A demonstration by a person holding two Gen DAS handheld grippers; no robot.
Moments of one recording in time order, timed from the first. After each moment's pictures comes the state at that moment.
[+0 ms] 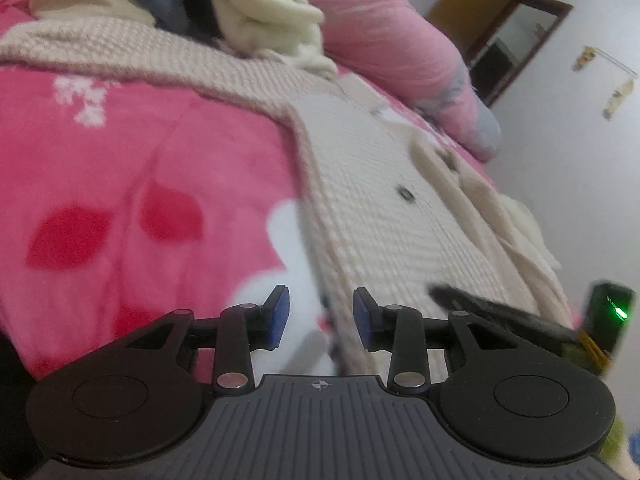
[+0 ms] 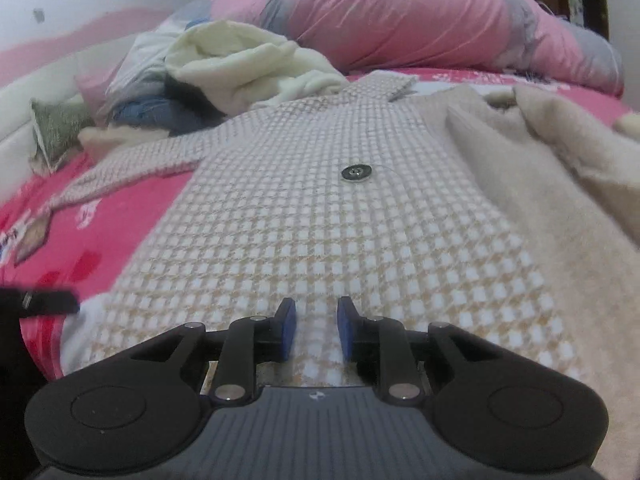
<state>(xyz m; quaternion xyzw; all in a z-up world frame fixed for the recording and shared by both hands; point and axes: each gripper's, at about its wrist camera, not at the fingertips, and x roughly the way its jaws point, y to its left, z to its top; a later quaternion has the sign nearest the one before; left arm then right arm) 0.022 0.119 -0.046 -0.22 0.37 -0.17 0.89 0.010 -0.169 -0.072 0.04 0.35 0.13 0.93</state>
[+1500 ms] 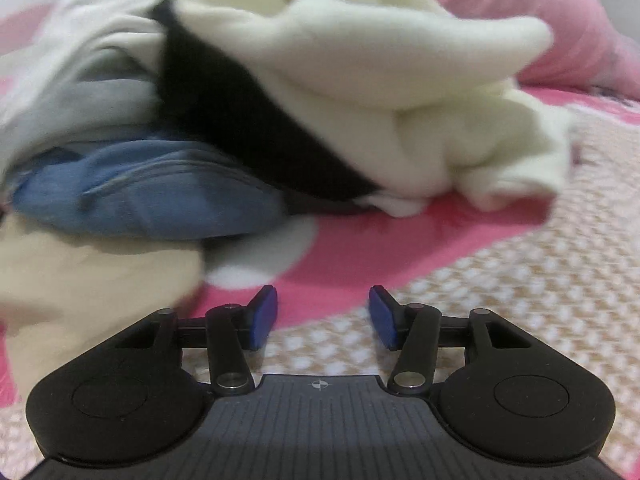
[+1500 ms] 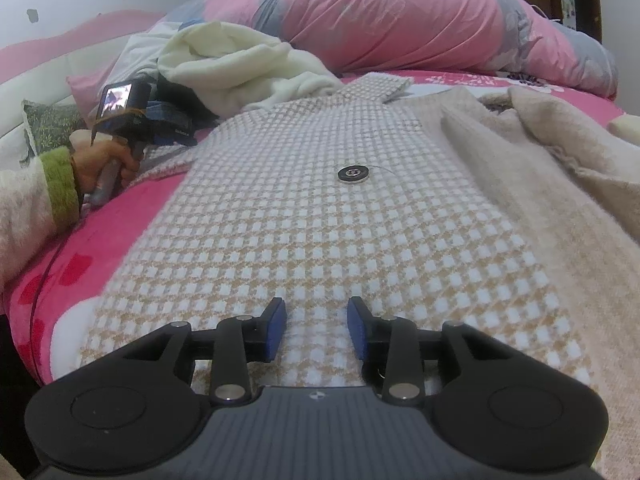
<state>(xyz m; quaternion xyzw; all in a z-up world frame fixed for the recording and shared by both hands) 0.359 0.165 -0.084 0.08 0.31 0.04 0.95 0.014 -0.166 -0.082 0.05 0.34 0.12 0.93</state>
